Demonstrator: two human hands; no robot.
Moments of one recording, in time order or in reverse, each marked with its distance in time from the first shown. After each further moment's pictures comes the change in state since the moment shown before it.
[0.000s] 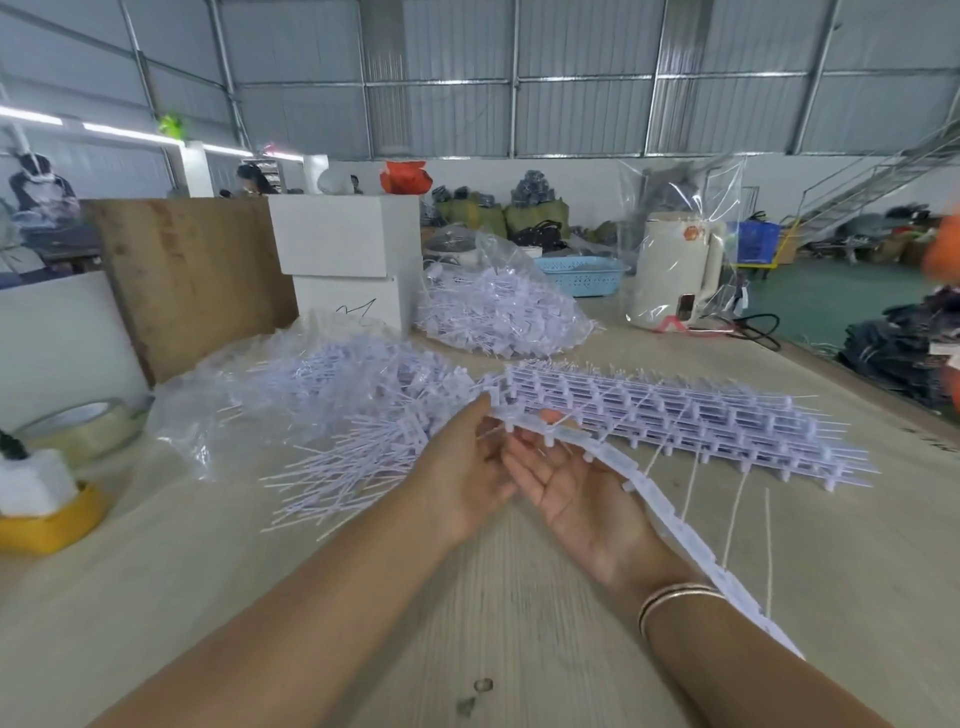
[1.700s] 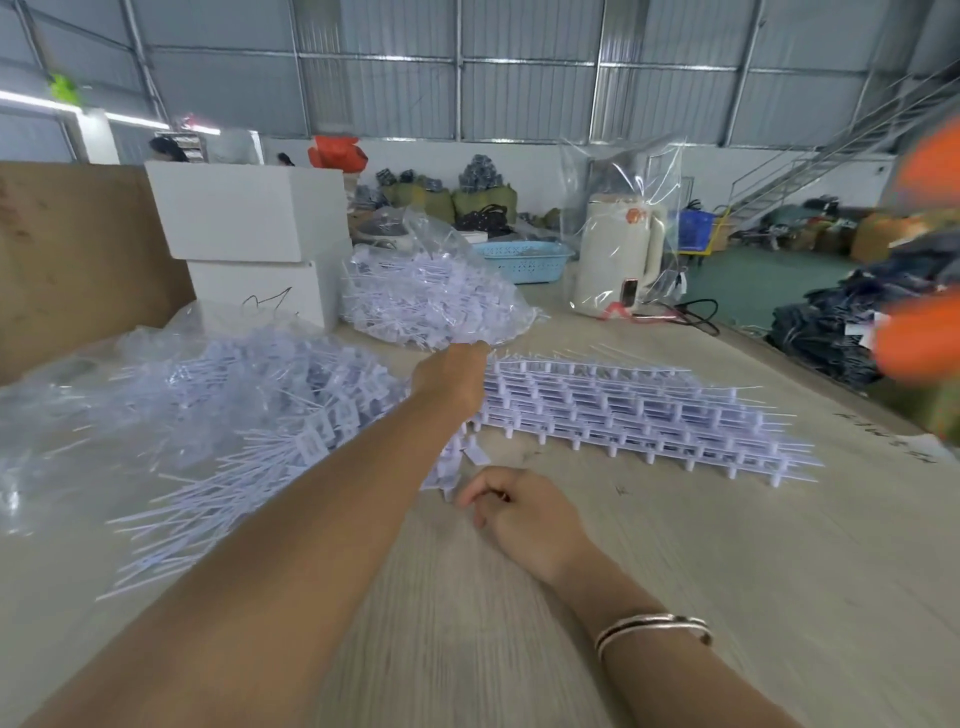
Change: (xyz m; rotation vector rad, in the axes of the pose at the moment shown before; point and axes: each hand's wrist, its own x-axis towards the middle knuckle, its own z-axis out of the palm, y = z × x) left_hand 0.175 0.022 0.045 1.964 0.315 0.625; right_hand 0.018 -0.016 -0.041 -1.674 0.262 0.068
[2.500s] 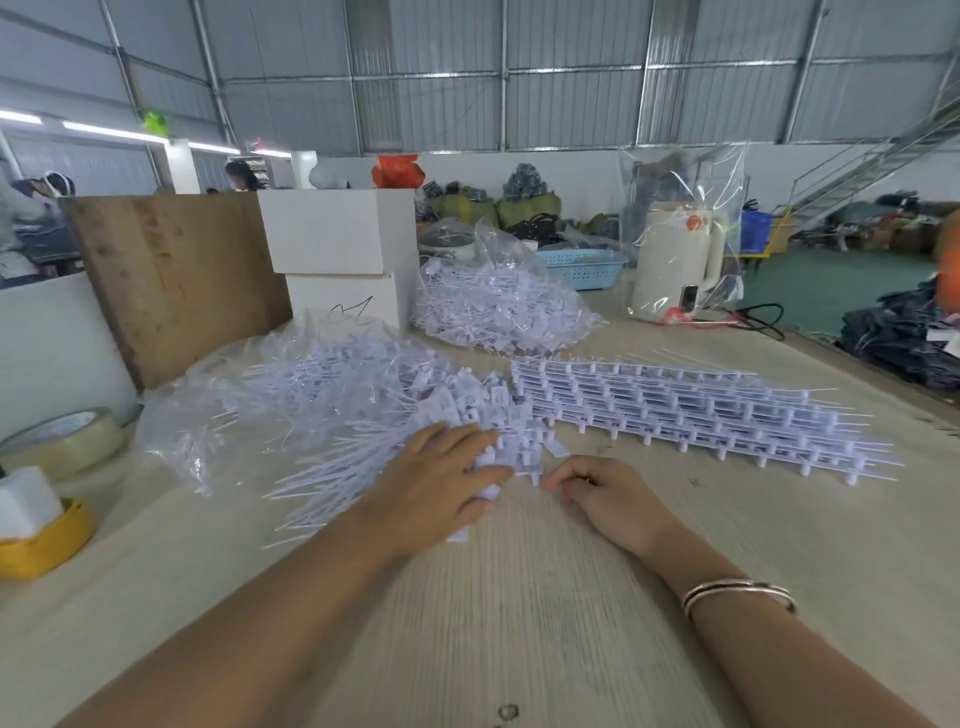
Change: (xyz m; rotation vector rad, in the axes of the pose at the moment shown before) left_hand -0.158 -0.105 -0.013 0.188 0.066 0.557; right_hand -0.002 -0.002 -0.005 -0.019 -0.017 0.006
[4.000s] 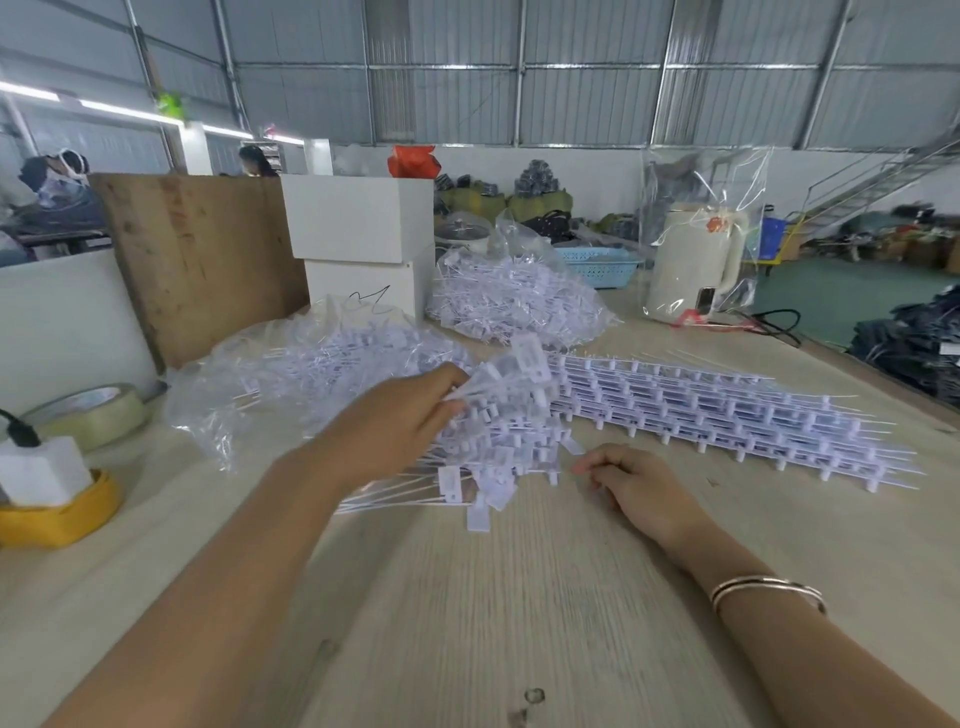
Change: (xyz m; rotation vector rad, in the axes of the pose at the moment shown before) left_hand -0.015 -0.037 -0.067 -0.421 0.098 -0.229; right_hand -0.006 -0.010 -0.003 0.180 0.073 0.060
